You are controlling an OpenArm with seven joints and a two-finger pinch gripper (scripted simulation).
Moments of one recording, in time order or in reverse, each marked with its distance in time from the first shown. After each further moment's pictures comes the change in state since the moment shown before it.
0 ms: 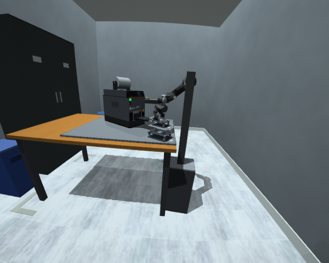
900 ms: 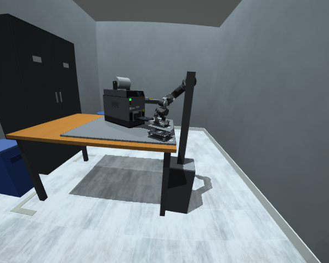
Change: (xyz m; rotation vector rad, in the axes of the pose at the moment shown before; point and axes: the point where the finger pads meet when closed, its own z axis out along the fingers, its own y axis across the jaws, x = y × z) arm 0.035 0.036 0.013 0.002 -0.005 0.005
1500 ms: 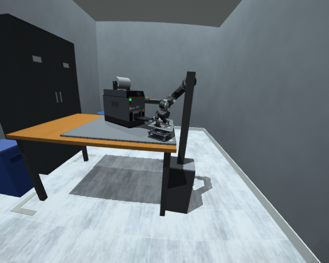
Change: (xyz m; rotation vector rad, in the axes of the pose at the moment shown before) arm 0.028 0.027 0.008 -0.002 0.006 0.001
